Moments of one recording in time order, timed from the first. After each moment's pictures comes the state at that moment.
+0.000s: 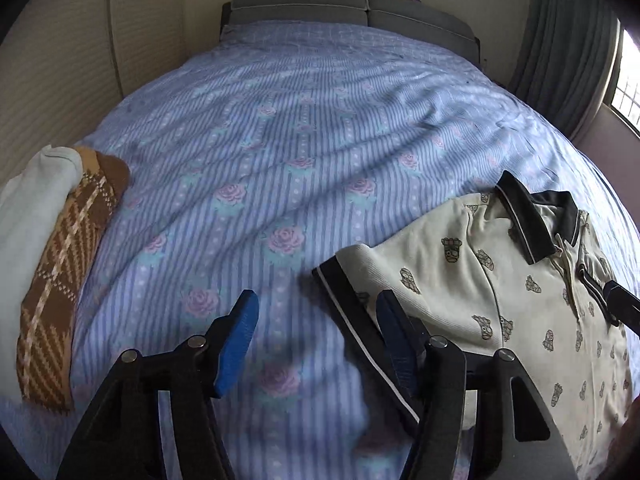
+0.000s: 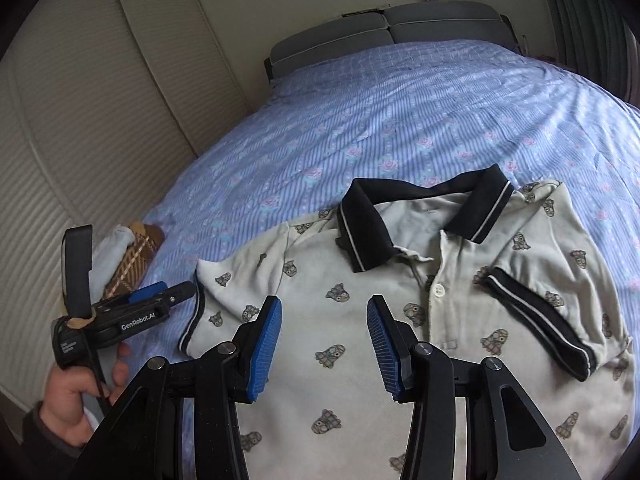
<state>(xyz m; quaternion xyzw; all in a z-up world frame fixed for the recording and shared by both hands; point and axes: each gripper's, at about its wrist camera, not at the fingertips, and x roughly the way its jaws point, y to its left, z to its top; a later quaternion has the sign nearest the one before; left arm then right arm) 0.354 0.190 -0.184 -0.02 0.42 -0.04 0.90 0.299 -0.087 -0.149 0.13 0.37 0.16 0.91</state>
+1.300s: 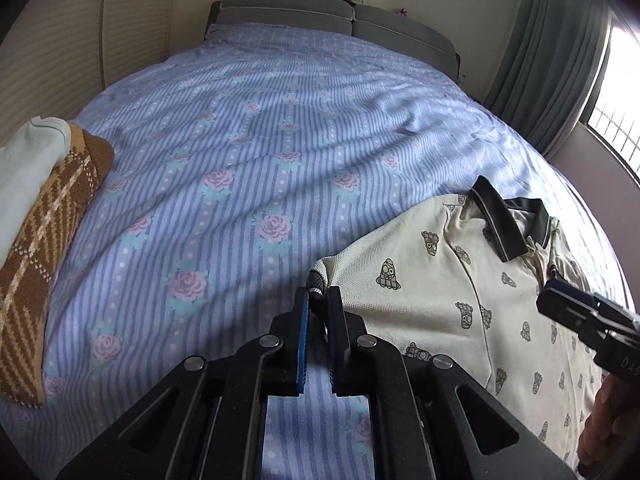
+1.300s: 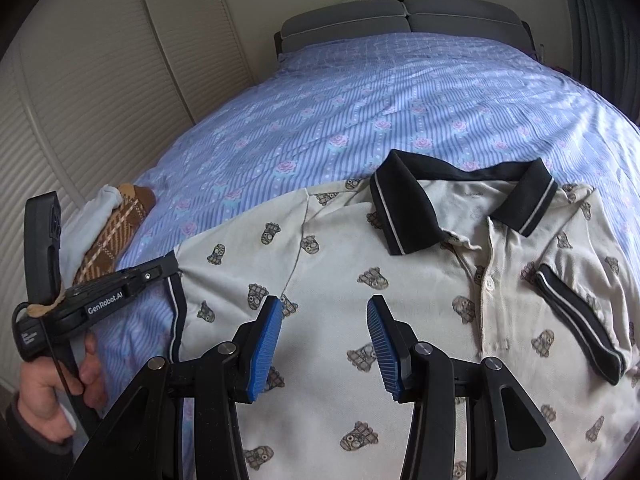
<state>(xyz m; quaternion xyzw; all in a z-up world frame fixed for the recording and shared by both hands) 0.345 0.200 -0.190 -0.06 0.42 -0.09 0.90 0.317 -0.040 -0.160 0.05 0.39 0.17 0.90</state>
